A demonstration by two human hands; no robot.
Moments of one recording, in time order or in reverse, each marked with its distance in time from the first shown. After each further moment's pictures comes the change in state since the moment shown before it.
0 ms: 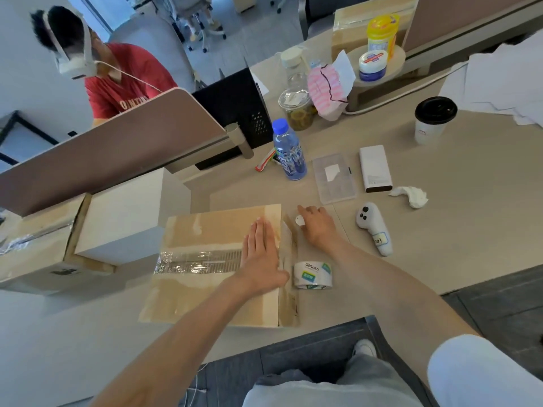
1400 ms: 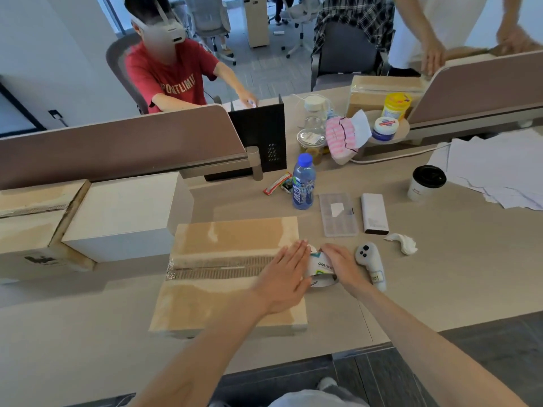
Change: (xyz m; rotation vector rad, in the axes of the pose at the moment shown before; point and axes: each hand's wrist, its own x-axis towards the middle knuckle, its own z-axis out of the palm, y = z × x) left_hand 0.012 -0.017 0.013 0.169 0.335 0.453; right_hand -0.096 -0.039 -0.076 0.889 0.072 0.159
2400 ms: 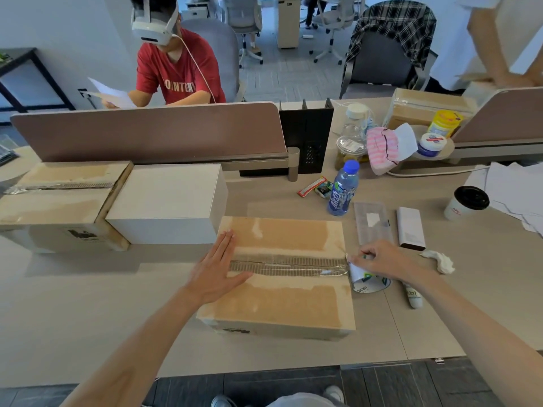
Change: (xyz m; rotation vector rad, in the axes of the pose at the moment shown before) left_hand -0.139 -0.181 0.003 -0.179 0.026 -0.446; right_hand 0.023 -0.047 -0.008 -0.740 -0.280 -0.255
